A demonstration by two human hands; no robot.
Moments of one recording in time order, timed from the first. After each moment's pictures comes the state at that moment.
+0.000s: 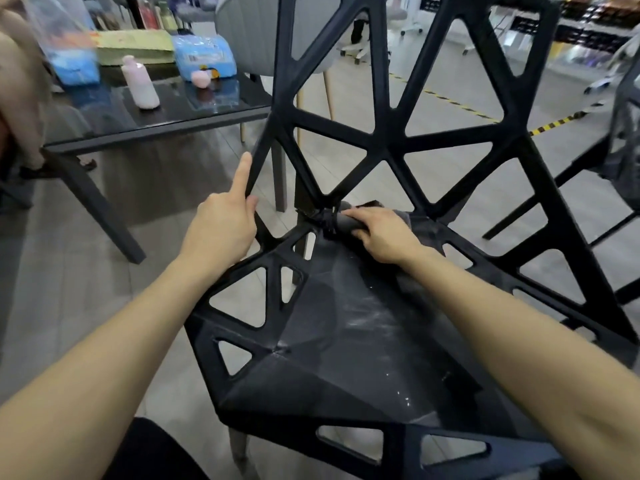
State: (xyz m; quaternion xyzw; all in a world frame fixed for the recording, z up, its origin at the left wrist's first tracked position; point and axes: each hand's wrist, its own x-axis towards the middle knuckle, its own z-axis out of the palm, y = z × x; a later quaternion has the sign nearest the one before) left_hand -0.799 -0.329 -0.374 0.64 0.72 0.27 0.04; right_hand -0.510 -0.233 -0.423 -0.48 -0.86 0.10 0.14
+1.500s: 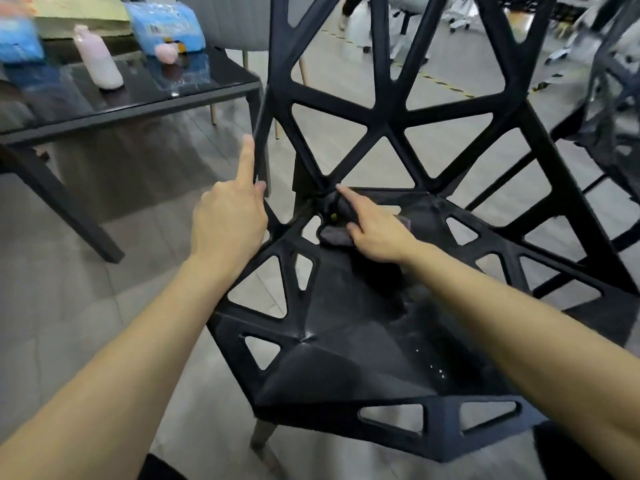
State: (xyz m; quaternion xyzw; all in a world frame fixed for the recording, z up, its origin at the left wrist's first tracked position) left_hand -0.799 -0.328 -0.378 0.66 0.70 0.25 -0.04; right_hand -0.546 -0.280 -0.422 -0.54 -0.81 0.18 0.14
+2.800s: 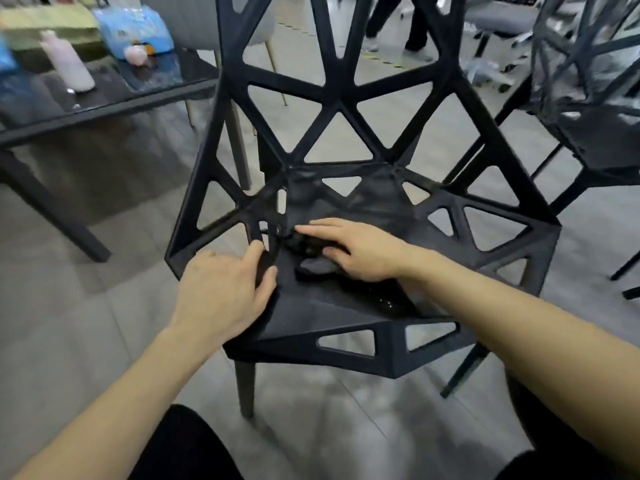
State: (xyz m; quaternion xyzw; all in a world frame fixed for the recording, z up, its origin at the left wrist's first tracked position) left_hand -0.770 -0.458 -0.429 0.79 0.59 0.07 -0.15; right_hand -0.510 -0.393 -0.415 -0.46 -0.87 0.18 0.07
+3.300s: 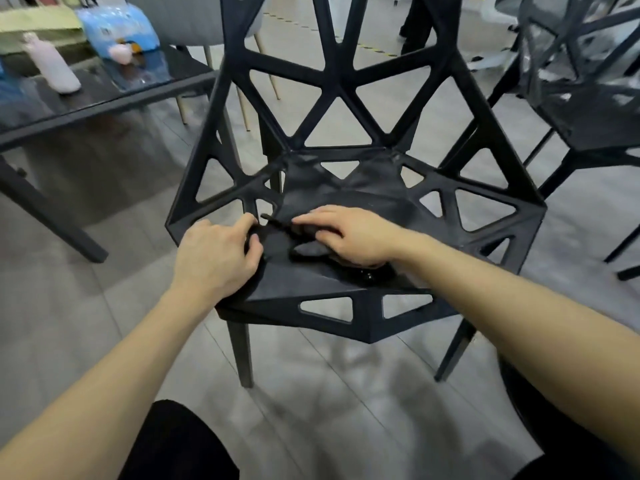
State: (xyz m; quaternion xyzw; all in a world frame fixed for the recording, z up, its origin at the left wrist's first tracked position) left_hand -0.756 -0.423 -0.426 0.78 0.59 0.14 -0.15; right_hand -0.499 -0.400 -0.399 -0.47 -0.86 0.18 0.07
